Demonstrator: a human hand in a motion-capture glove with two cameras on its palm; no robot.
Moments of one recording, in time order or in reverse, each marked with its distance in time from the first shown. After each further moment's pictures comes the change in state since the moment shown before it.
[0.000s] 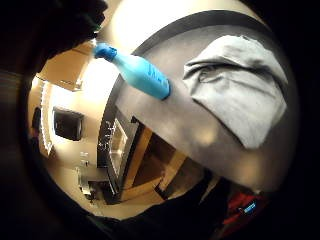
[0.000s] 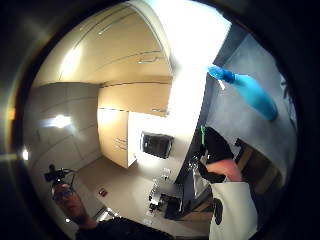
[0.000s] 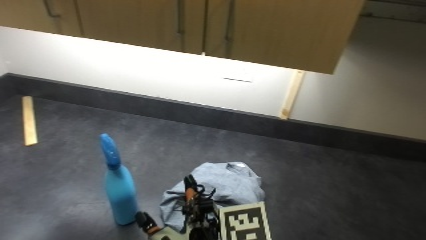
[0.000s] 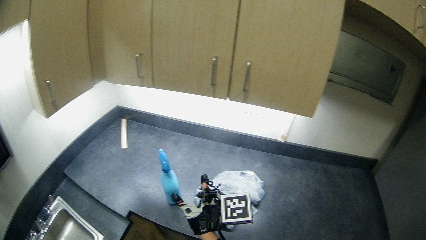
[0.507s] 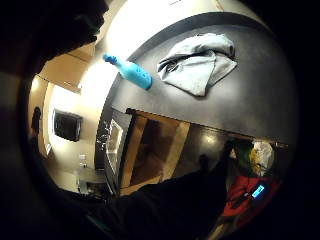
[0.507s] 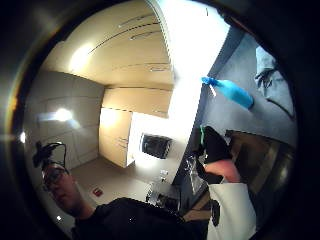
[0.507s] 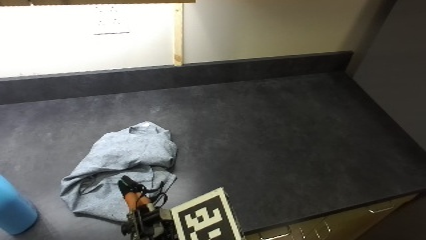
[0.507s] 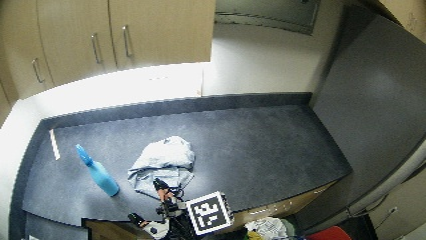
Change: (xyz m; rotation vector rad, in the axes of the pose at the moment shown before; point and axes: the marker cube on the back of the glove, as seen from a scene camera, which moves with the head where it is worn) arm -0.117 0.041 0.050 -0.232 -0.102 -0.315
